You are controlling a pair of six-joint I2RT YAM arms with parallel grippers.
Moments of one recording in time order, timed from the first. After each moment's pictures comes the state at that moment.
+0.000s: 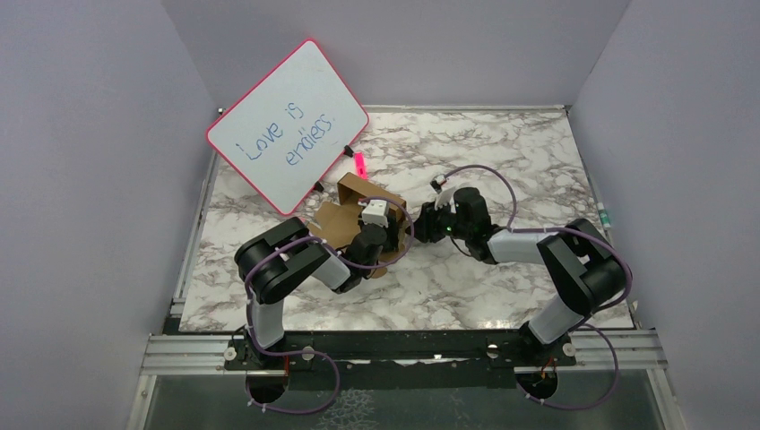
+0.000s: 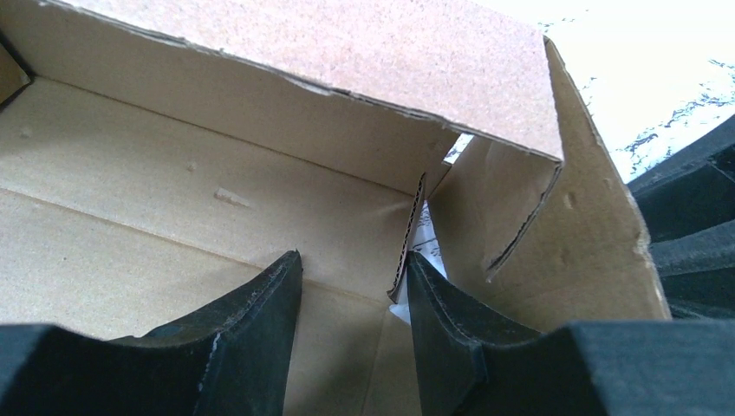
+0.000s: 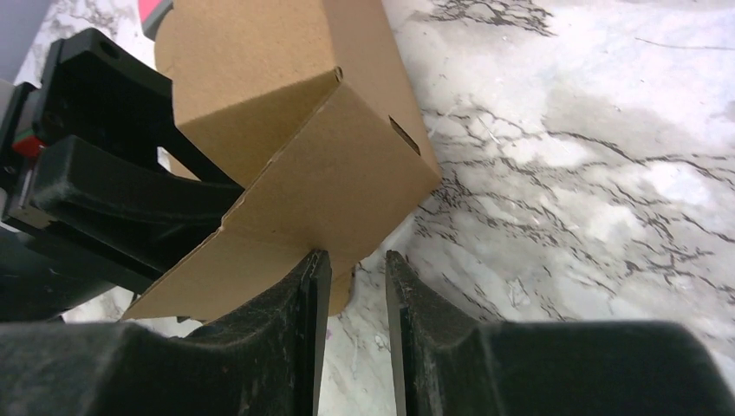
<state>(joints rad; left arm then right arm) -0.87 1.87 0.57 0.95 -0.45 -0.42 0.53 1.63 0.61 0.55 -0.40 0.31</state>
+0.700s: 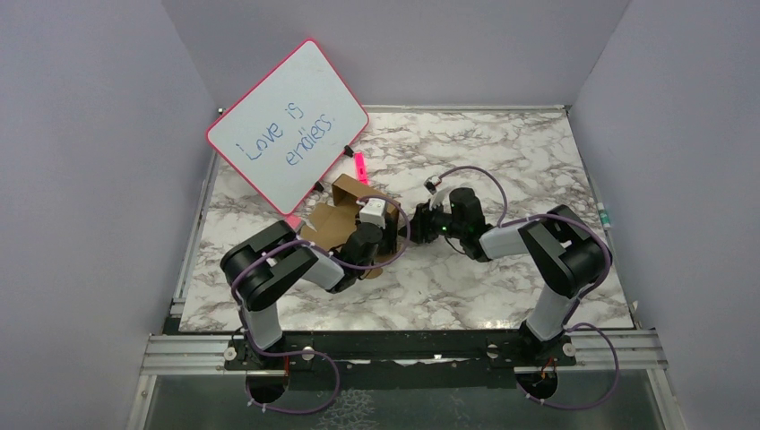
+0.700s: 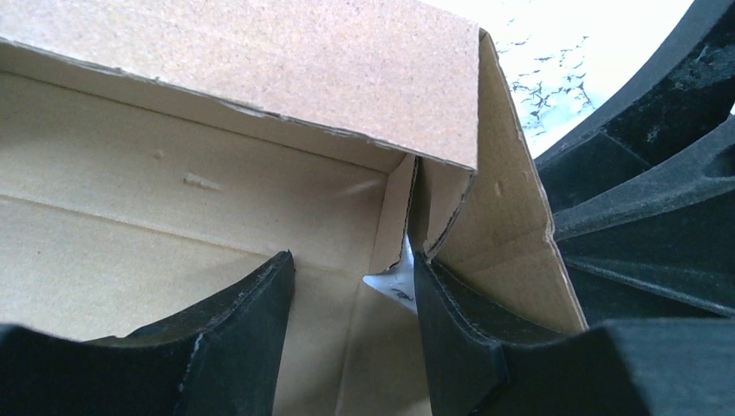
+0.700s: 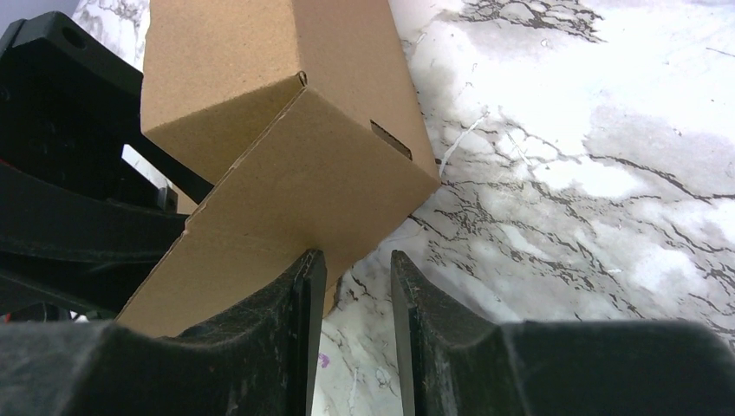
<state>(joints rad) -0.86 1.78 0.54 0.85 -0.38 -0.41 0.53 1.77 0.63 0.69 -0.49 0.34</state>
